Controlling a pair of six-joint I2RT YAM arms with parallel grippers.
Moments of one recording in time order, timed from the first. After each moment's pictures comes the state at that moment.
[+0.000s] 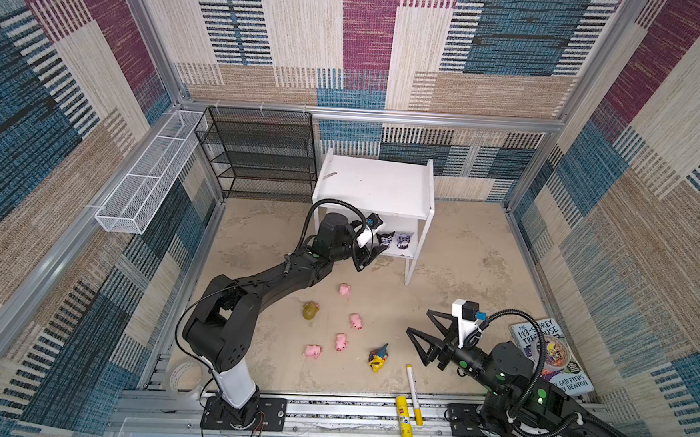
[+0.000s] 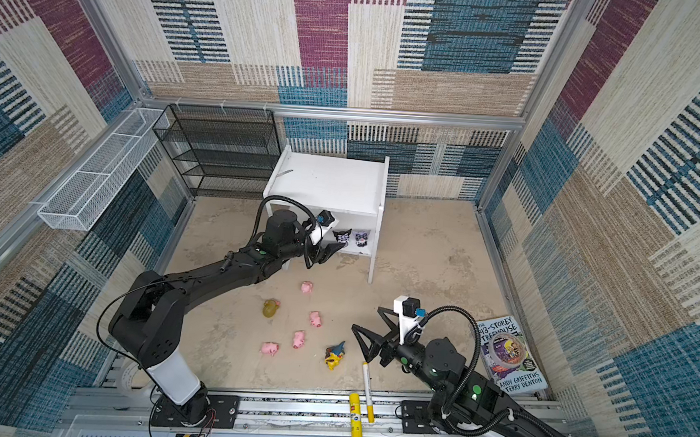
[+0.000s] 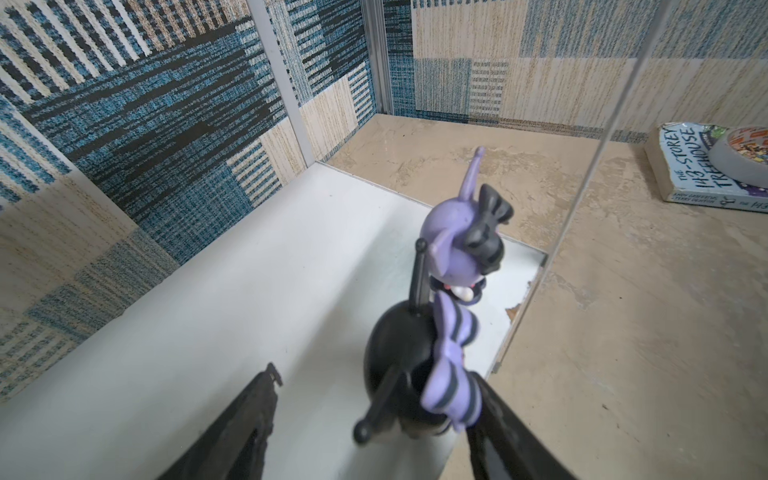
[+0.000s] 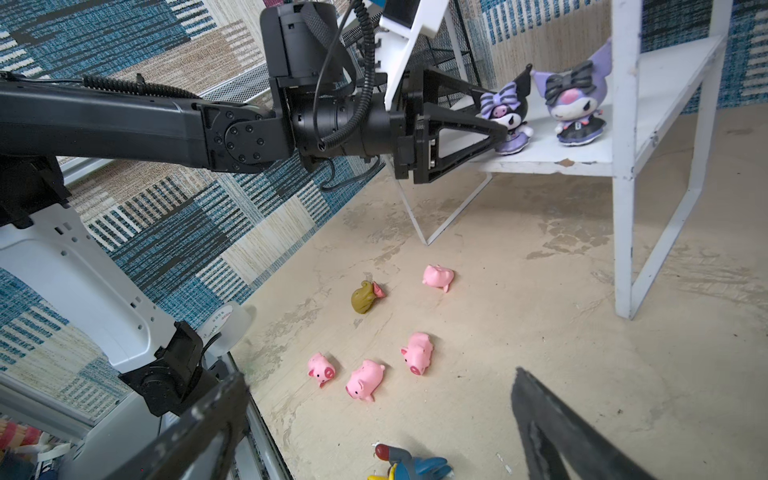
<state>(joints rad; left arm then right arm) -0.55 1.72 1.16 0.22 0.35 0.32 1.02 0.24 0.27 -0.14 0.17 0.47</state>
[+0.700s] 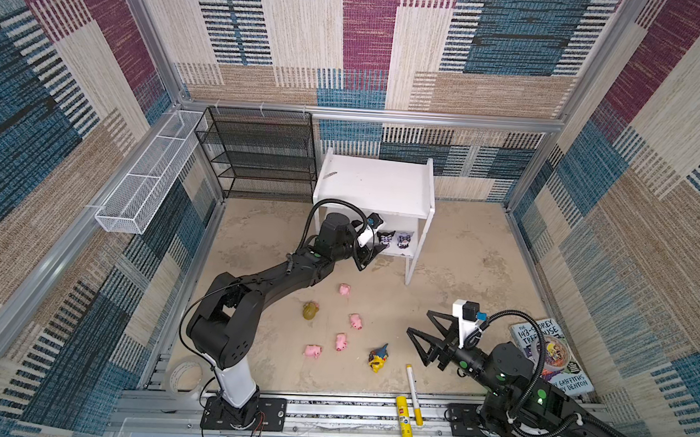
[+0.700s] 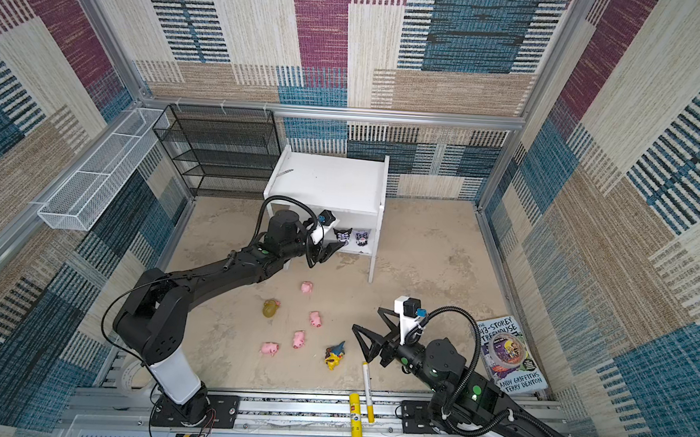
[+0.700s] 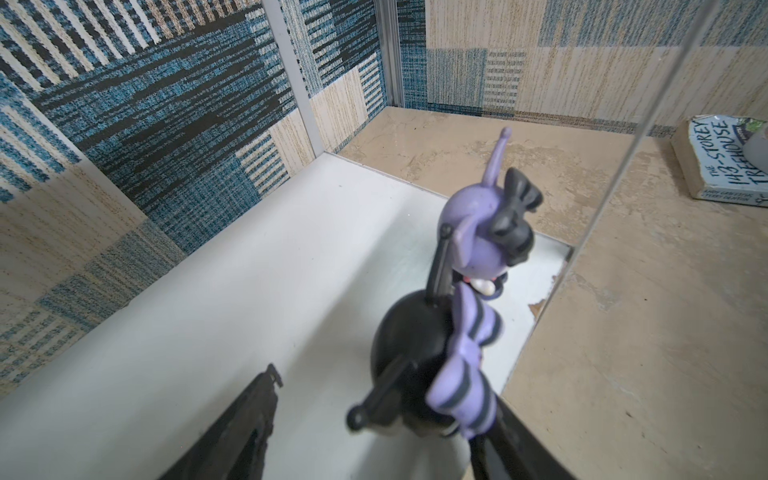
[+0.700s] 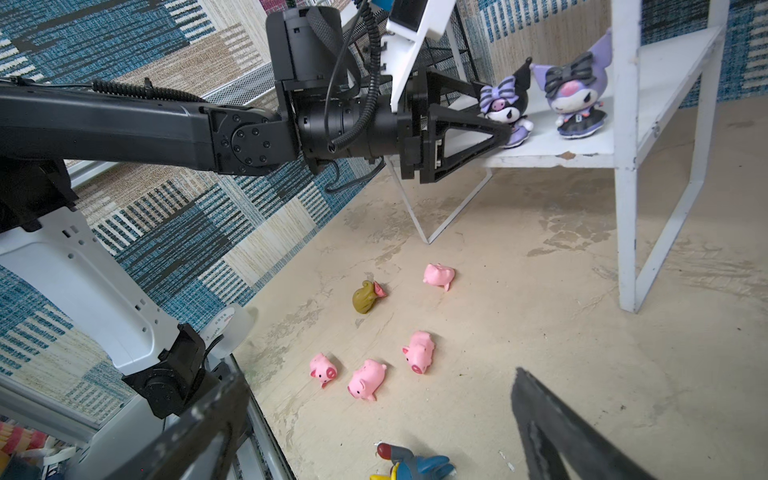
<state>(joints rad) -0.55 1.74 1.17 0.22 0.31 0.32 1.02 0.23 0.27 -0.14 0.17 0.48</state>
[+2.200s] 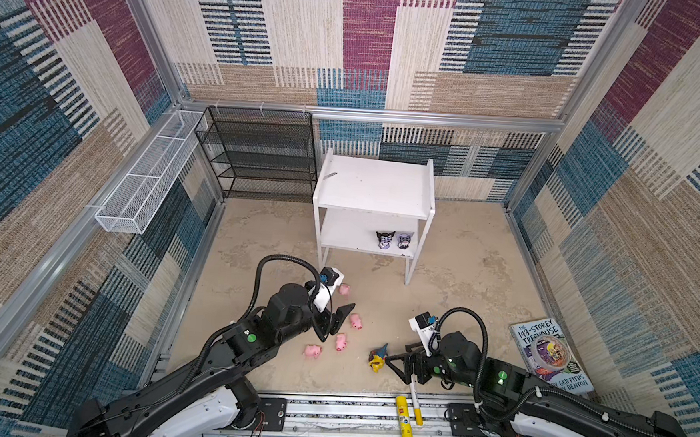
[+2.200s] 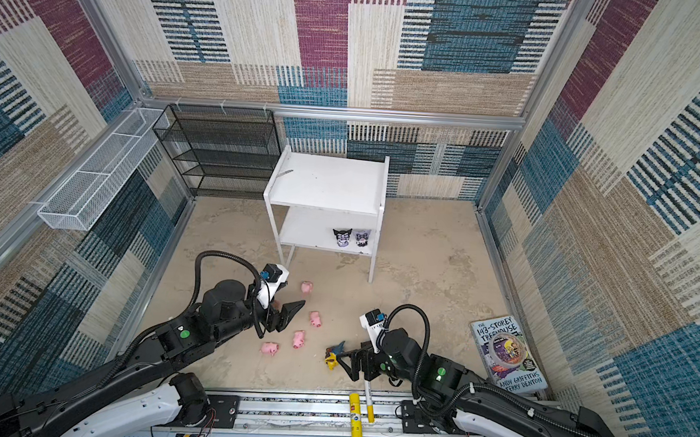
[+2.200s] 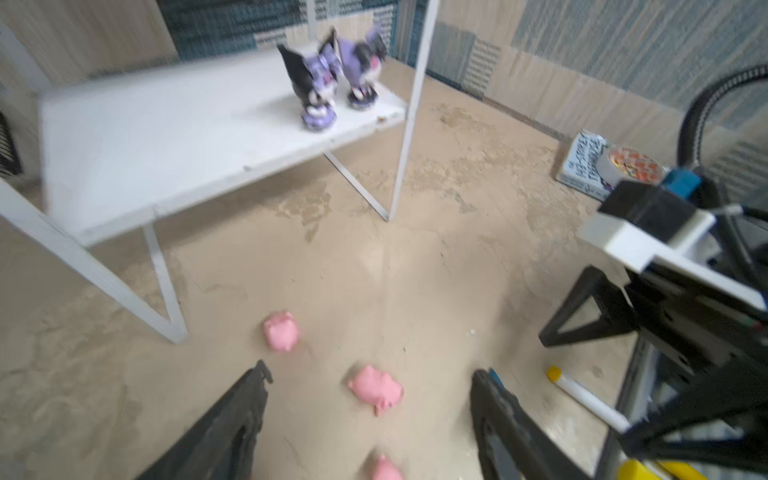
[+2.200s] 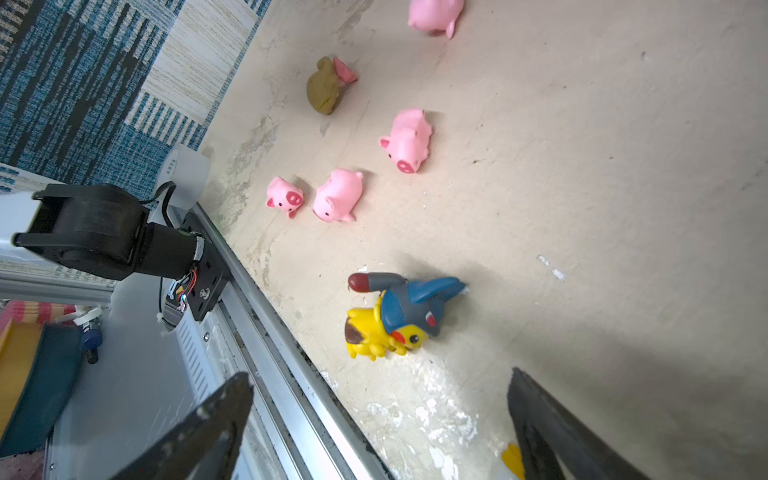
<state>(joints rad) -0.82 0.83 0.58 -0.19 0.00 -0.08 1.02 0.64 0.23 -0.17 -0.10 0.68</state>
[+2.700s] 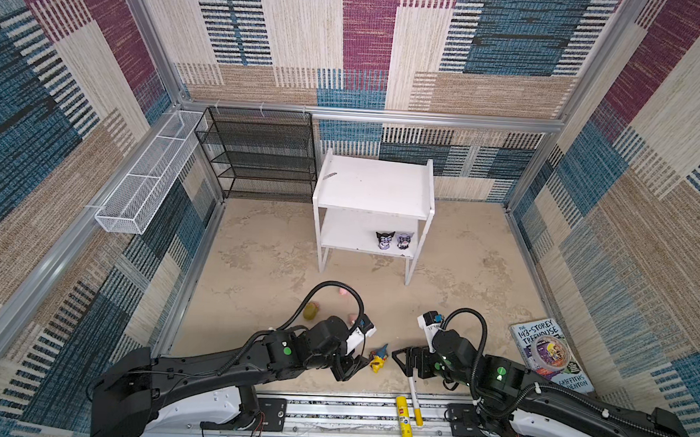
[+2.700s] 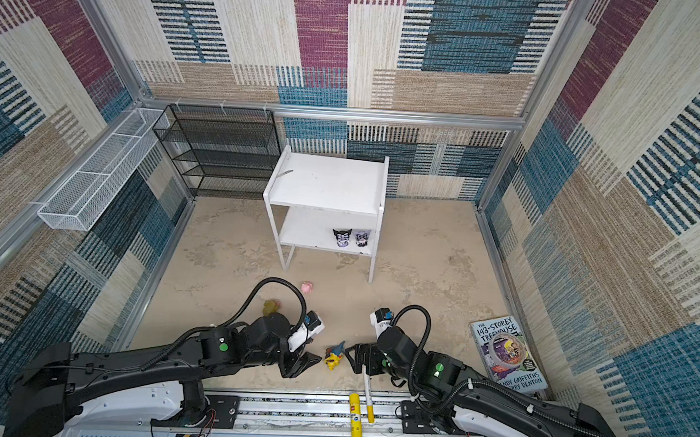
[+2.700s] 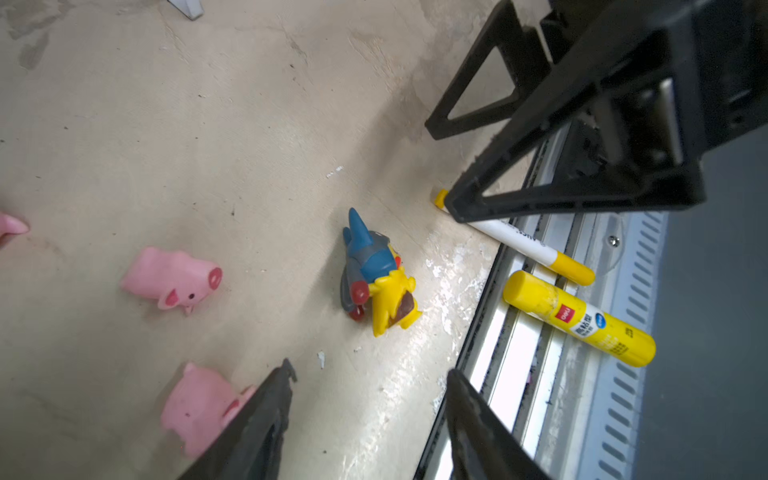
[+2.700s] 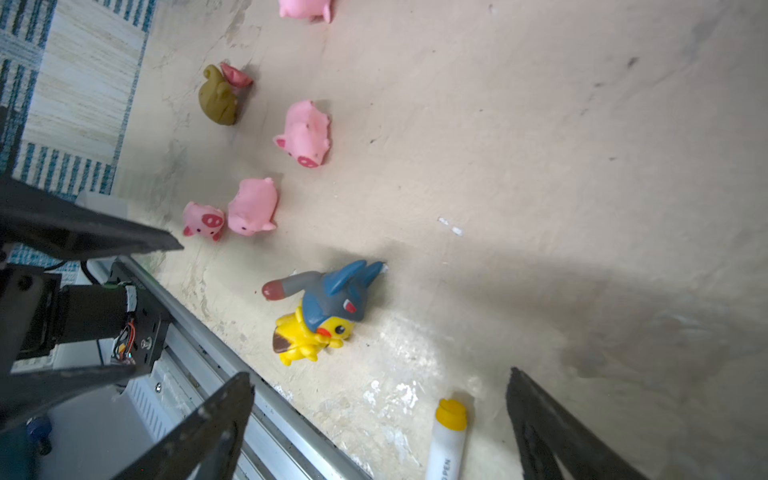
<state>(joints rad) -1.12 1.09 0.54 -0.22 0.05 -0.18 1.02 0.69 0.30 -0.37 0.05 0.85</state>
